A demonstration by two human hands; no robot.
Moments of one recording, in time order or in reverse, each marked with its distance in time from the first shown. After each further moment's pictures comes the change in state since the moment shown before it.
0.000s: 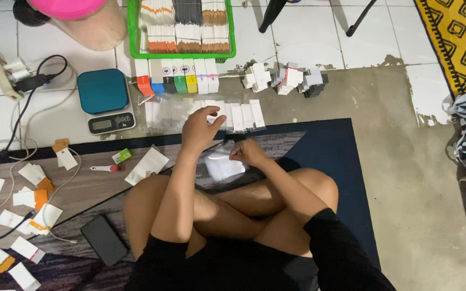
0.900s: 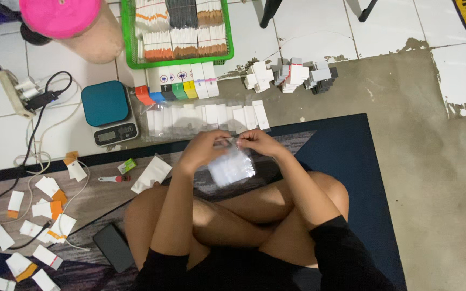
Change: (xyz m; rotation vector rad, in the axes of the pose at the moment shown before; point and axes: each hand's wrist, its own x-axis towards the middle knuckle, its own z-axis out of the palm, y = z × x) left_hand -0.010 0.024 -0.003 0.016 -0.501 -0.019; right_hand 0.013 0.015 -0.055 0.816 -0.106 -0.054
